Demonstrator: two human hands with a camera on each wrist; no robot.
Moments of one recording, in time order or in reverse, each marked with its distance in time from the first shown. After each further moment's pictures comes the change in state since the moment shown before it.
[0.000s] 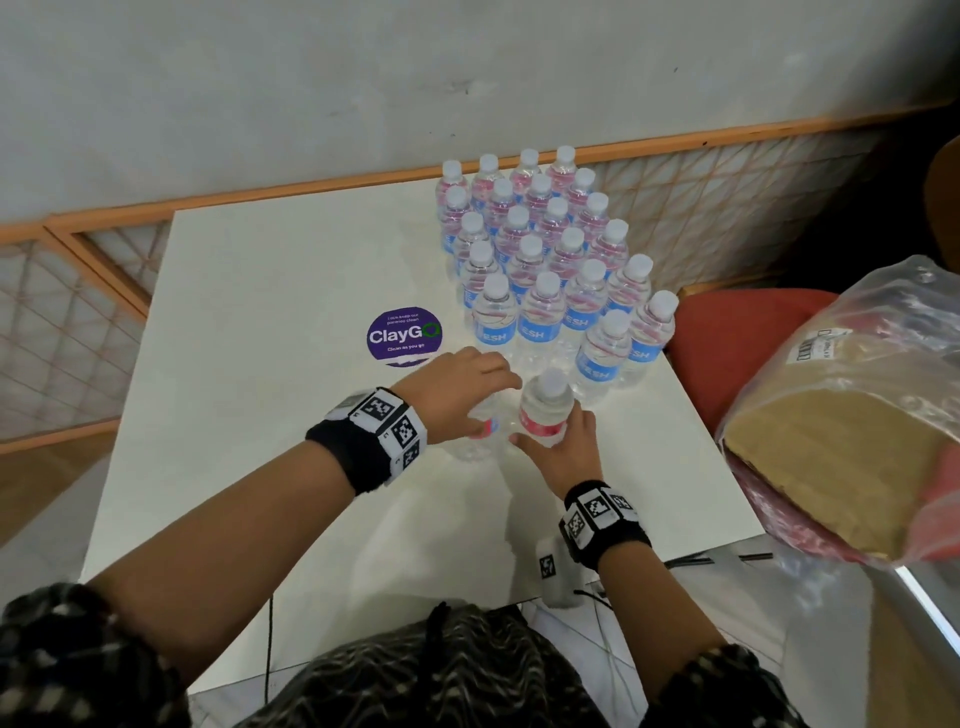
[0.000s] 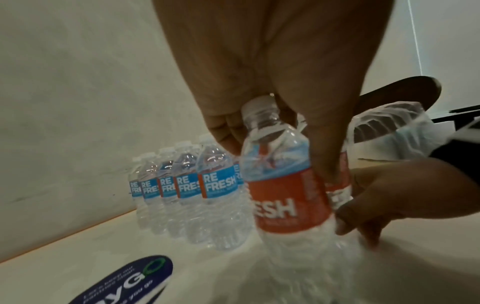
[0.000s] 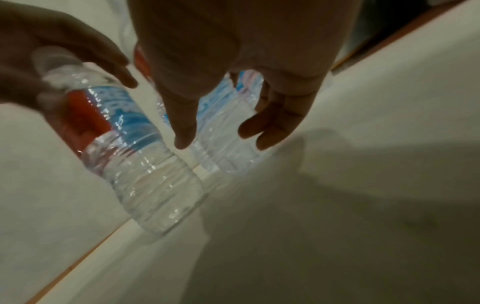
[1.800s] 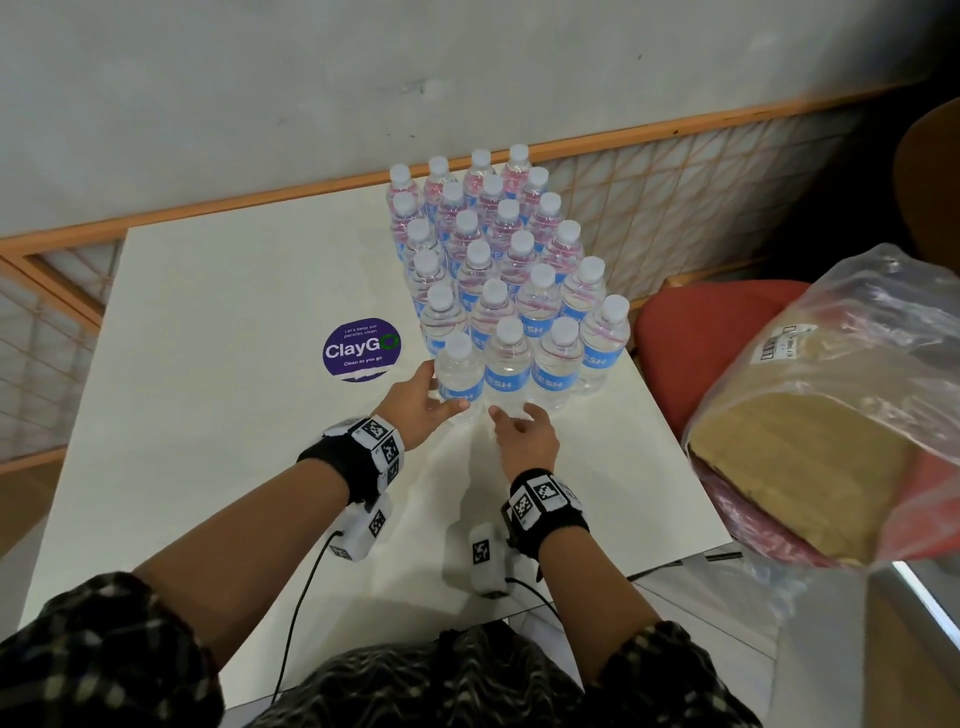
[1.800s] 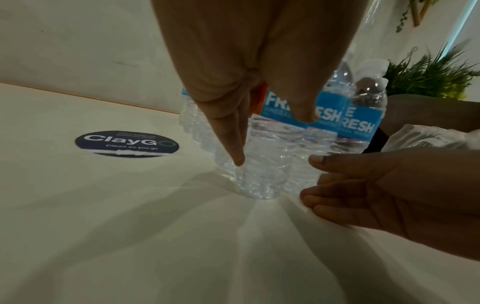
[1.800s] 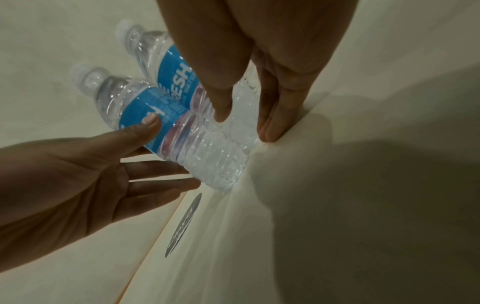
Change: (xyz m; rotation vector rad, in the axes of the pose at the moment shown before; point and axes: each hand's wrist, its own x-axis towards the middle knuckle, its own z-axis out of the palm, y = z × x) left_hand 0.045 -0.008 0.055 -0.754 0.151 -0.625; right_hand 0.032 -0.006 0.008 0.442 0.086 0.425
